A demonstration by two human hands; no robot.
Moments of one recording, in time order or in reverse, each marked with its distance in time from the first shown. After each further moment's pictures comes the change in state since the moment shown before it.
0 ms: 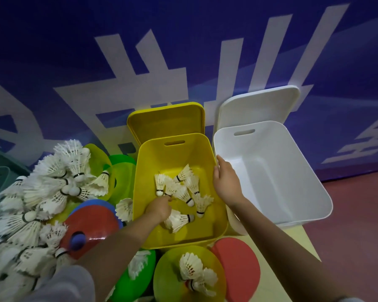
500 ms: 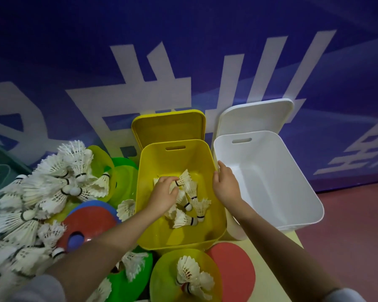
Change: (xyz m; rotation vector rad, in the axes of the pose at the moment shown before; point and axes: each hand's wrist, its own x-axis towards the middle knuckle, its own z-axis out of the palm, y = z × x) left_hand -0.026 0.031 -0.043 -0.405 0.318 0.335; right_hand -0.004 -0.008 -0.009 -0.058 -0.019 0.070
